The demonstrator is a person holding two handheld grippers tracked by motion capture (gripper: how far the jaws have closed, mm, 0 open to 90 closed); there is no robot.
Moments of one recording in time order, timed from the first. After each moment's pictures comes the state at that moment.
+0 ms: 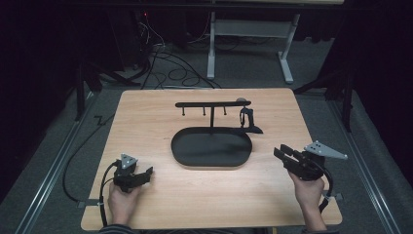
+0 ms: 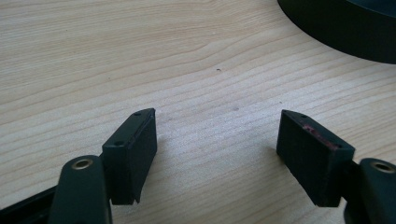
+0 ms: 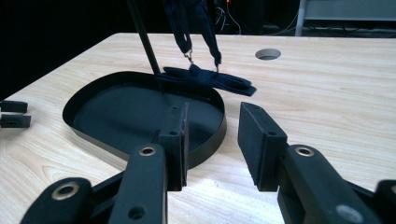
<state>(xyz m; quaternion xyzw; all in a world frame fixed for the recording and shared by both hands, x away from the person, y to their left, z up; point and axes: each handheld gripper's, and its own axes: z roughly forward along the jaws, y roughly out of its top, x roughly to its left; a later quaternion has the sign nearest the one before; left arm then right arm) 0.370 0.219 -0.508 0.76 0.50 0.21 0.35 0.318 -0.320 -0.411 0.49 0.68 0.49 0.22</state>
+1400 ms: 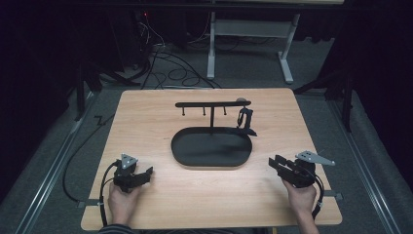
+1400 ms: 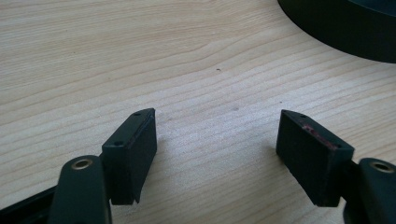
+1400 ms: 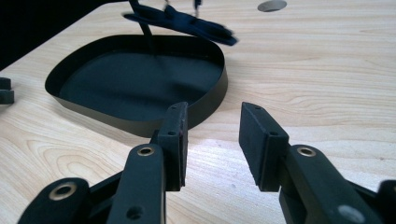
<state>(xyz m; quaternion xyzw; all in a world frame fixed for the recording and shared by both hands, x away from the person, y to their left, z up) 0.370 0.218 -0.508 0.76 0.50 0.21 0.35 0.319 -0.316 -0.455 0.52 0.69 0.47 0.19</state>
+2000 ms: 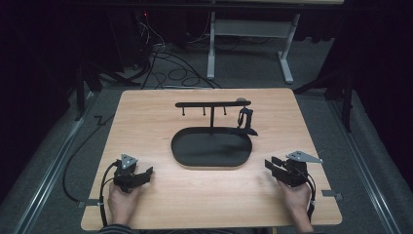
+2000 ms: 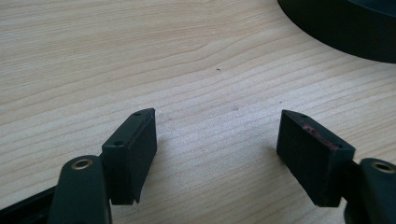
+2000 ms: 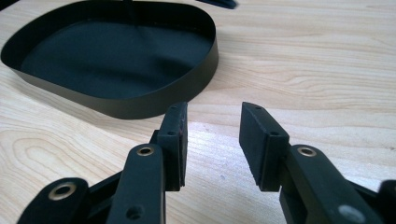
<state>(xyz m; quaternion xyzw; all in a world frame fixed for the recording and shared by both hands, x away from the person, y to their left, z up) 0.370 0.218 -0.508 0.76 0.50 0.21 0.35 0.331 -0.306 -0.474 0.53 0.71 0.42 0.20</state>
